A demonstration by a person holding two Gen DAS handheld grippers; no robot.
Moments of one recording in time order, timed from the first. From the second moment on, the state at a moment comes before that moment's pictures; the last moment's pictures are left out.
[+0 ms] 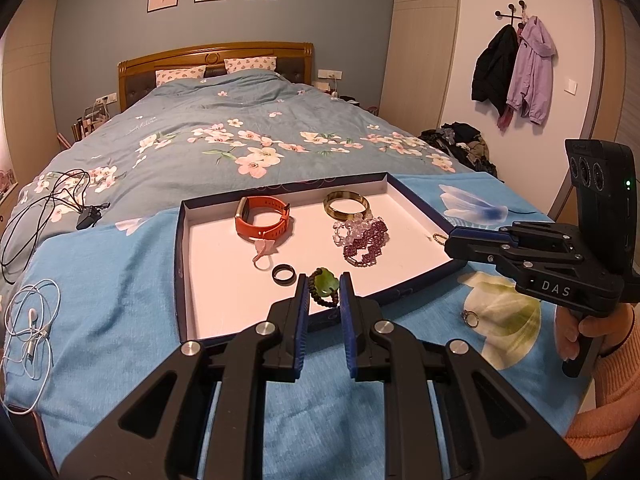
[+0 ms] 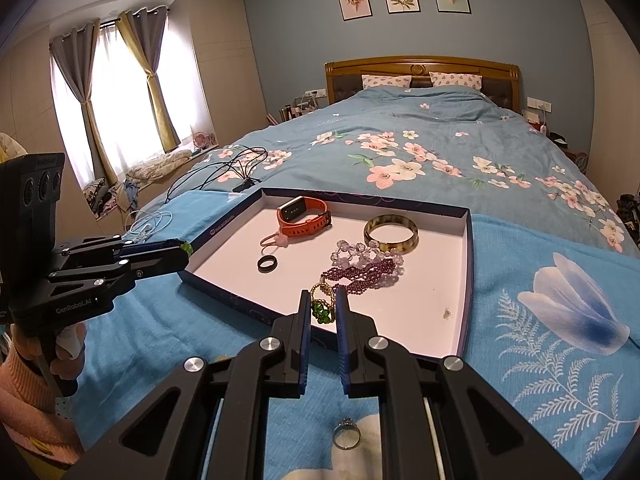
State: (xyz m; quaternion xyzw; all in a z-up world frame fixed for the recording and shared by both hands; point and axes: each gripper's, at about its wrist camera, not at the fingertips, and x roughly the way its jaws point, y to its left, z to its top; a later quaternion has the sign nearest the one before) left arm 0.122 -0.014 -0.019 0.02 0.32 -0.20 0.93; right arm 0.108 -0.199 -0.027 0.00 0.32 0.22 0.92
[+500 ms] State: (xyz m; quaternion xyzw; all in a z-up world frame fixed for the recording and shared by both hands) left arm 0.126 -0.016 -0.020 0.02 0.32 -0.20 0.93; right arm 0.114 -0.199 -0.030 0.00 0.32 0.22 0.92
